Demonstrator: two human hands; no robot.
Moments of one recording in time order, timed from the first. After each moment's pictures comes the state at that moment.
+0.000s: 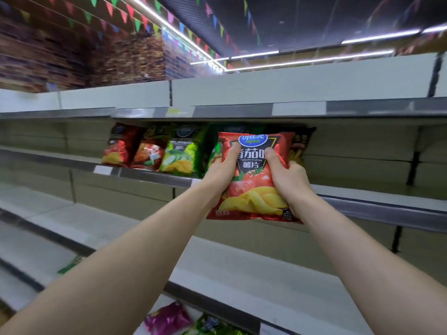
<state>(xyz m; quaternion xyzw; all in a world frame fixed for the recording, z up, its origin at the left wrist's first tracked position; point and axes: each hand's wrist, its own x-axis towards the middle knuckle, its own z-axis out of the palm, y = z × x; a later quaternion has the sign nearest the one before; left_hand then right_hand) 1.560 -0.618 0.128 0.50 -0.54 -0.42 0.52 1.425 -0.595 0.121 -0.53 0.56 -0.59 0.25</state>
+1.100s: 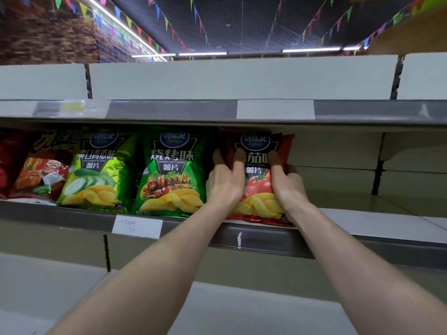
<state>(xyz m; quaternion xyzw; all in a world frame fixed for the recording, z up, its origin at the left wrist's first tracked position) 1.452 -0.759 0.128 0.50 -0.64 -0.23 0.53 1.341 -0.724 0.129 -0.42 0.64 -0.61 0.21</state>
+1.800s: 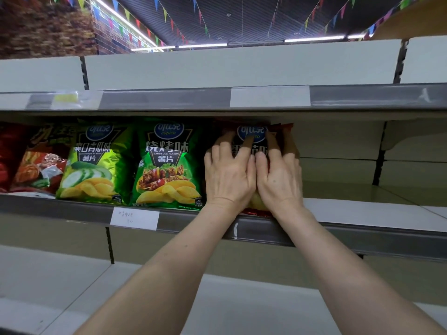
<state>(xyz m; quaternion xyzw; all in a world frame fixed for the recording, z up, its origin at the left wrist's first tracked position) 1.444 -0.762 0.105 0.38 -0.69 0.25 0.56 1.356 -0.707 0.115 -0.57 0.64 -0.50 -0.15</state>
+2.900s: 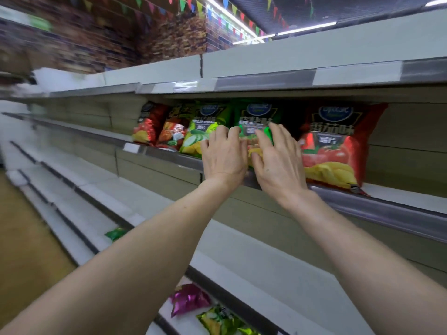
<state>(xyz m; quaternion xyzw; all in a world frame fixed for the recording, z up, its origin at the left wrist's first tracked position) 1.574 -0.682 0.098 0.64 -0.58 0.25 0.44 1.459 -0.667 0.101 -0.77 0.48 -0.39 -0.17</state>
